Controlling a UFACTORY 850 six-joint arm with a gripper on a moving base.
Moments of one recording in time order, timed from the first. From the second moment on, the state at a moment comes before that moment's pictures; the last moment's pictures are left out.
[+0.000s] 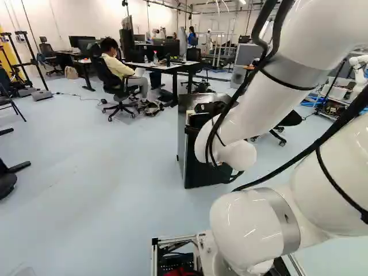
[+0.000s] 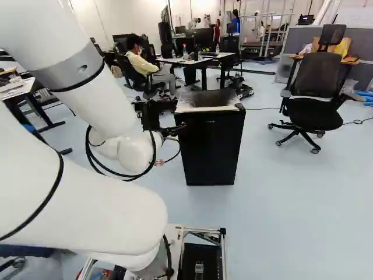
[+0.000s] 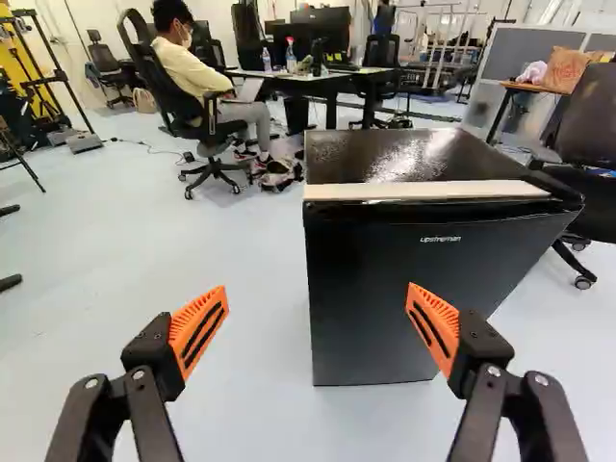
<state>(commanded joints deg) 2.5 15.3 -5.6 1.0 50.0 0.0</state>
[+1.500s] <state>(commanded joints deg) 18.5 6.3 -13.0 22.9 55.7 0.0</state>
